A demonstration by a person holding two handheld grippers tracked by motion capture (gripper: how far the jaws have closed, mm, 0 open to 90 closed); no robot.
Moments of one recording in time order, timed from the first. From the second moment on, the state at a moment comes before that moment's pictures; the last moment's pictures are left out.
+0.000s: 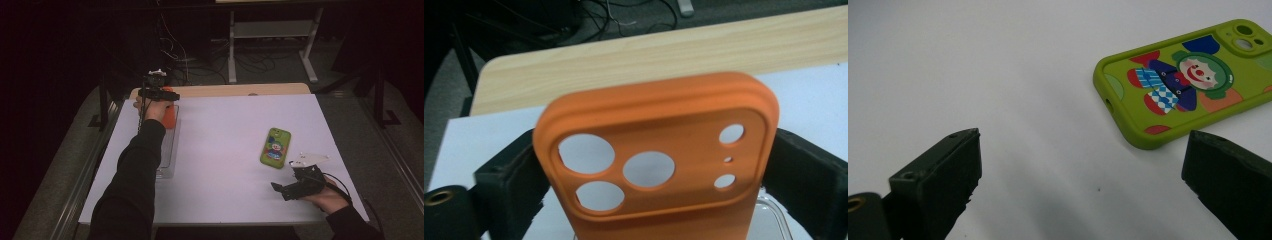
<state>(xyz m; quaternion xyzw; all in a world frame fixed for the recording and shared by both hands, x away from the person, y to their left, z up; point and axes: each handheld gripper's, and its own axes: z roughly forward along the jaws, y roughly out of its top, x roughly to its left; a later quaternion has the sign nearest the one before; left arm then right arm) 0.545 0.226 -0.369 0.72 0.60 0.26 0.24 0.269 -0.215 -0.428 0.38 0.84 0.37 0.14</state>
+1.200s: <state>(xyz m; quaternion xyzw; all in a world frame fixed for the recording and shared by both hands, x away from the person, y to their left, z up) 0.467 0.245 -0.311 0.80 0.47 0.18 0.32 0.266 -0.214 -0.427 0.38 0.84 0.37 0.14</state>
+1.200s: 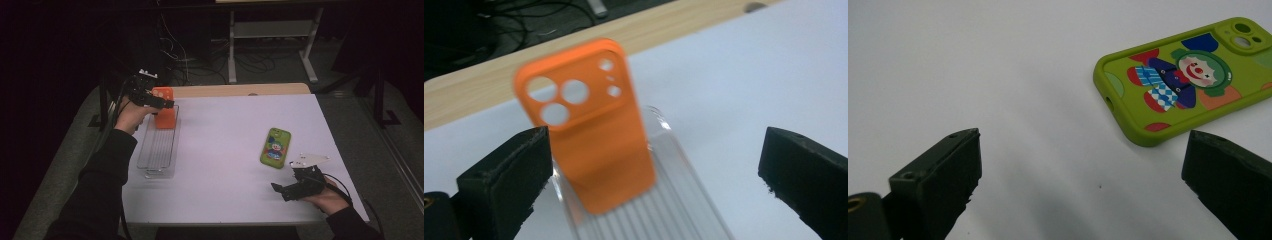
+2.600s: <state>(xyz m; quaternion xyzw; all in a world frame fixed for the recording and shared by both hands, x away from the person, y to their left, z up) 0.313 0.134 -0.392 0.87 0.27 0.09 0.39 0.271 -0.208 -0.420 0.38 0.84 0.37 0.13</state>
